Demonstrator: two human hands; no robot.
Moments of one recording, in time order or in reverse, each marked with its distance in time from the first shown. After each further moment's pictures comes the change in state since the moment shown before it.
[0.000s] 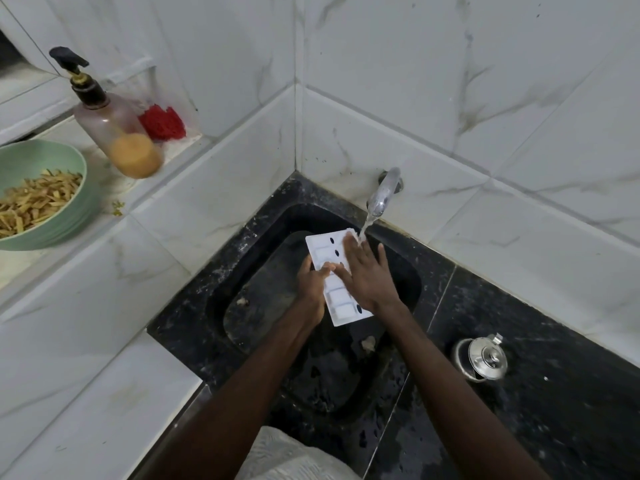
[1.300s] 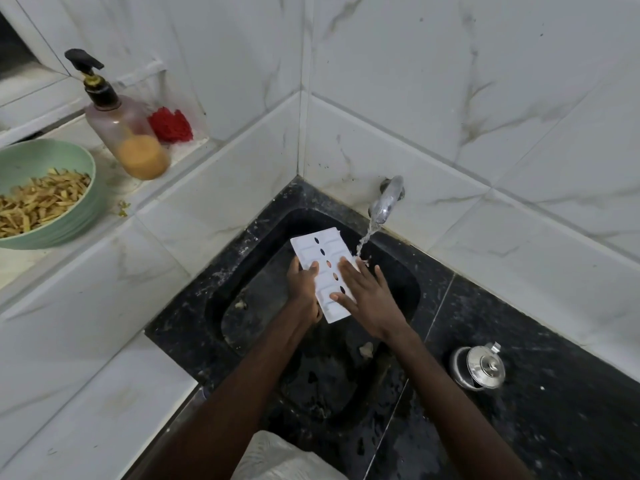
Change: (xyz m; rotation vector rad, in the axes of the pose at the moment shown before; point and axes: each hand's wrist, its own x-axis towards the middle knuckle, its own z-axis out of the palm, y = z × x) left_hand 0.014 0.009 -0.008 -0.057 0.135 0.006; right_hand -0.034 0.005 0.009 0.007 -0.038 -0.108
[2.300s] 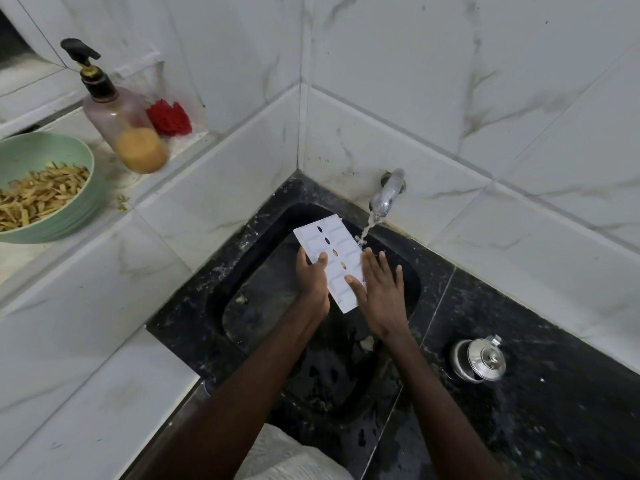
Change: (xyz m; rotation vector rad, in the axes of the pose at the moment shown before) left_hand -0.001 -0.009 0.016 0.031 0.032 0.070; right_hand -0.012 -0.006 0.007 0.066 0.185 0.268
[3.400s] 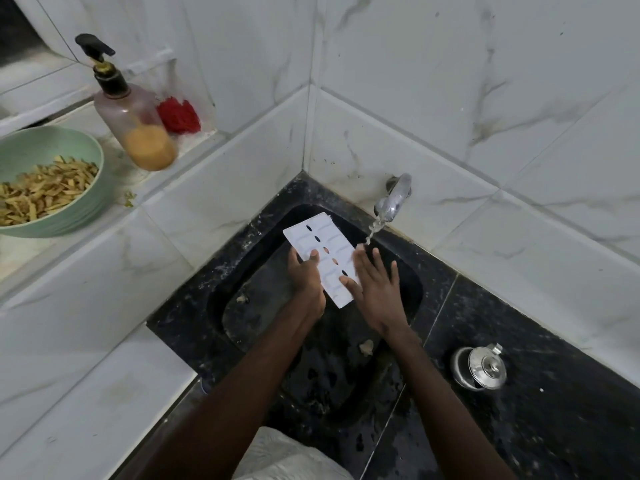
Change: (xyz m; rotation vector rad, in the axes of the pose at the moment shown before) left_hand 0.010 0.014 -0.007 -0.063 0.134 -0.010; right_hand 0.016 -0.010 -0.009 -0.035 -0.085 -0.119
